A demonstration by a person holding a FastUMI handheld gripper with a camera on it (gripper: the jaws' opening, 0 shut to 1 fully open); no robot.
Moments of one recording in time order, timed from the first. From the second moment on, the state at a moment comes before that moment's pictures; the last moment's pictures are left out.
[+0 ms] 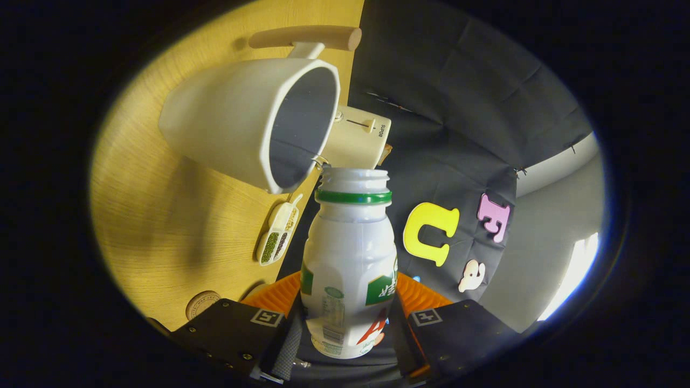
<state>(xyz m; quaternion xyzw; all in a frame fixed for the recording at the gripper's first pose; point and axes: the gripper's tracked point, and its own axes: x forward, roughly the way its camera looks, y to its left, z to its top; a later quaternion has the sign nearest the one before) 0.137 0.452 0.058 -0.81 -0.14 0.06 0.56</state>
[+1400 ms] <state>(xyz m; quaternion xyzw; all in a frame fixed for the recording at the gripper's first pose) 0.128 0.460 0.066 -0.85 -0.15 0.05 0.50</state>
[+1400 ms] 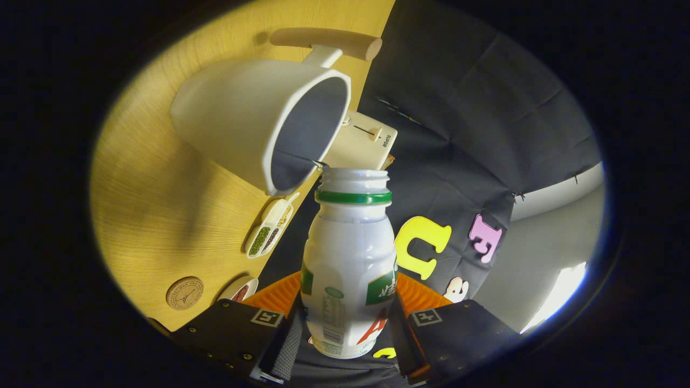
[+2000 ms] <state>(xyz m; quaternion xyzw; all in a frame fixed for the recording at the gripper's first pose) 0.128 0.464 0.071 -0.86 -0.16 0.04 0.48</state>
